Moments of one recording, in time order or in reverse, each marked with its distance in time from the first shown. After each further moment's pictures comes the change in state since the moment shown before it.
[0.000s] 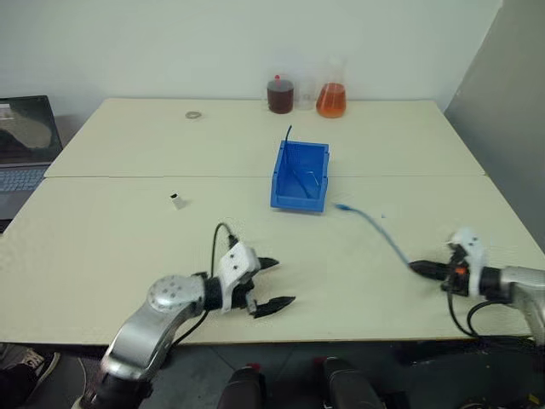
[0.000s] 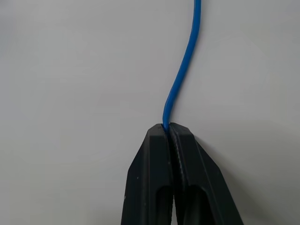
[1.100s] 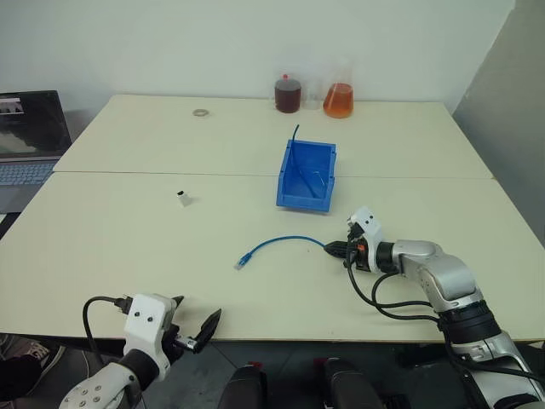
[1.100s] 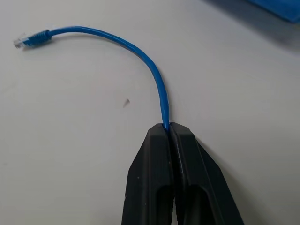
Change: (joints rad) left arm 0.549 -0.179 0.366 -0.287 -0.036 0.045 0.427; right arm -0.325 0.380 0.267 -0.005 -0.086 0.188 -0.357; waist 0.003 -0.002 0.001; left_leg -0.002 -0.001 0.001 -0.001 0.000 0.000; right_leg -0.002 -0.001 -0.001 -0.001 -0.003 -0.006
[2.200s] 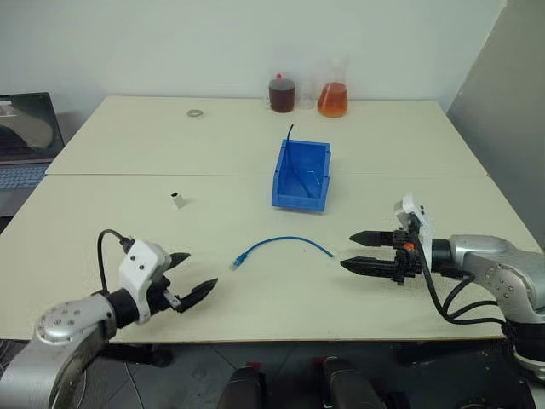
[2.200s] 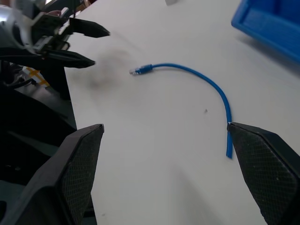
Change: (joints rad) left arm -0.383 0.354 -0.002 0.321 -0.096 -0.030 -0.292; right arm 0.067 -0.265 -0.222 -0.394 0.395 0.253 0.202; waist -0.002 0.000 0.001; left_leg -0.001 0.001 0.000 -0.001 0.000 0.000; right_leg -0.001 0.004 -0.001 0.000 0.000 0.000
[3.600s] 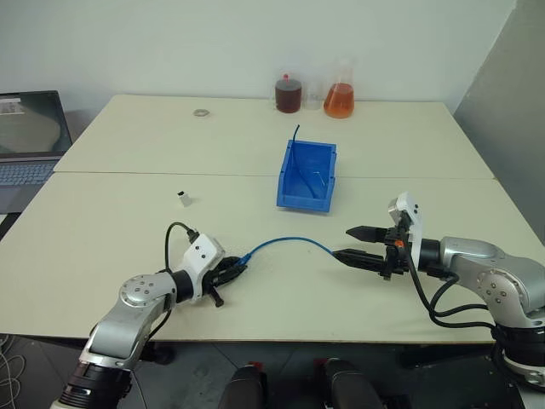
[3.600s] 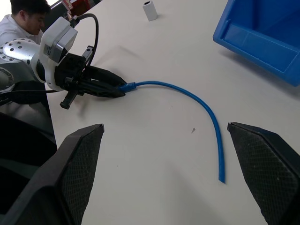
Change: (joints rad) left arm -0.239 -0.125 -0.303 0.259 0.182 -0.117 -0.048; right arm 0.043 0.059 -0.004 0.016 0.039 -0.017 -0.176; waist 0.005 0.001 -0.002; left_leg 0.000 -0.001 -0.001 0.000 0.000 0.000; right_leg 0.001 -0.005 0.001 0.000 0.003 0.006
